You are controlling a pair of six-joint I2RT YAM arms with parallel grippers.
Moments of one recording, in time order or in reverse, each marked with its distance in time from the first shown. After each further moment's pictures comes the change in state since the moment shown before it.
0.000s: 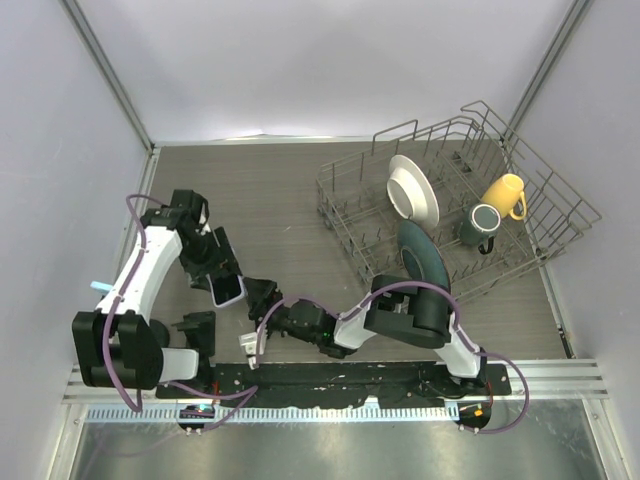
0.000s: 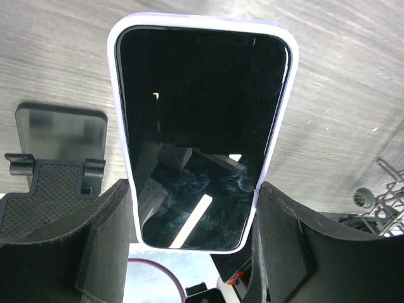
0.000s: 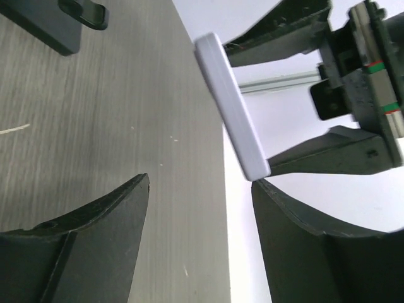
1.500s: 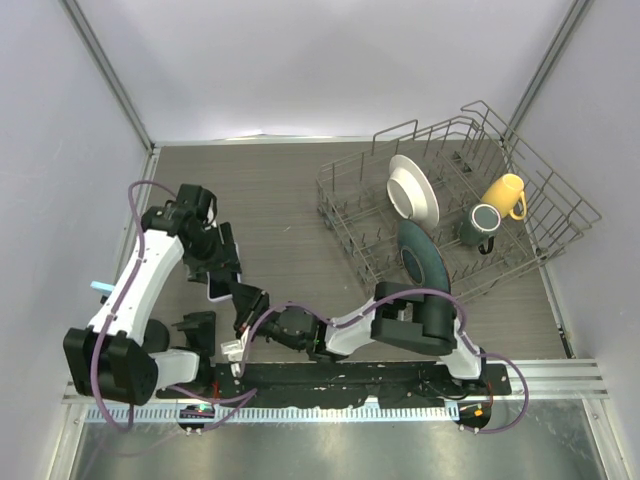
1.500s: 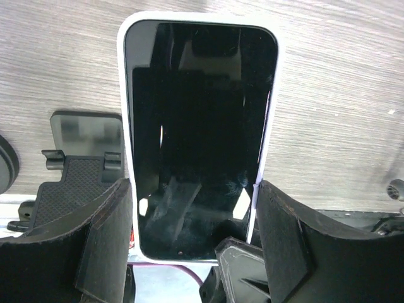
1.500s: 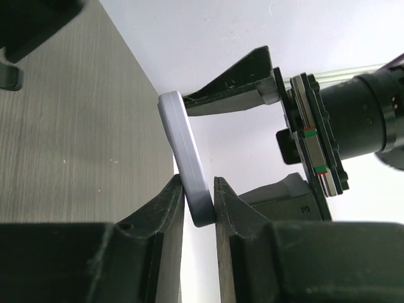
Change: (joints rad) left arm -0.119 -0.042 0.062 -0.069 -0.110 0.051; right arm 0.077 -0.001 0.106 0.033 0.123 -0.177
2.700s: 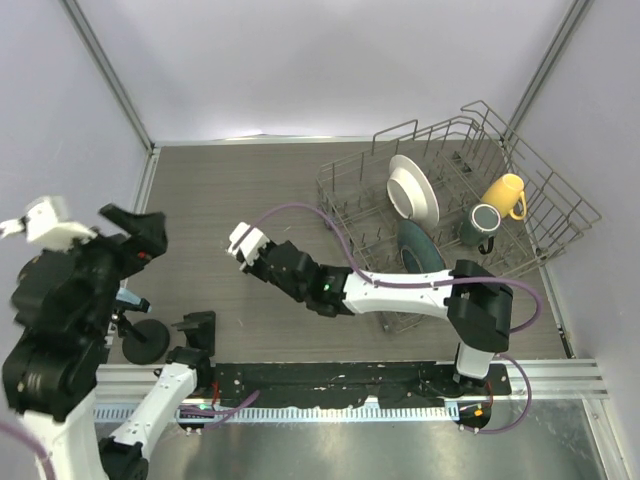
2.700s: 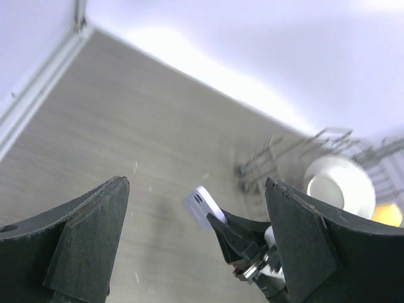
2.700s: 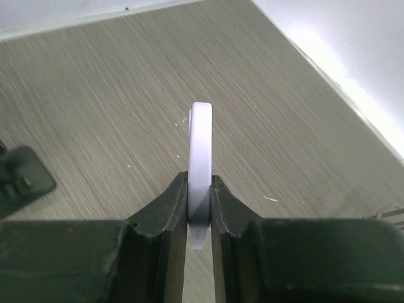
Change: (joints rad) left arm -0.014 -0.541 0.401 0.115 -0.299 -0.066; right arm -0.132 -0.343 0.217 -0.842 0.167 1.198
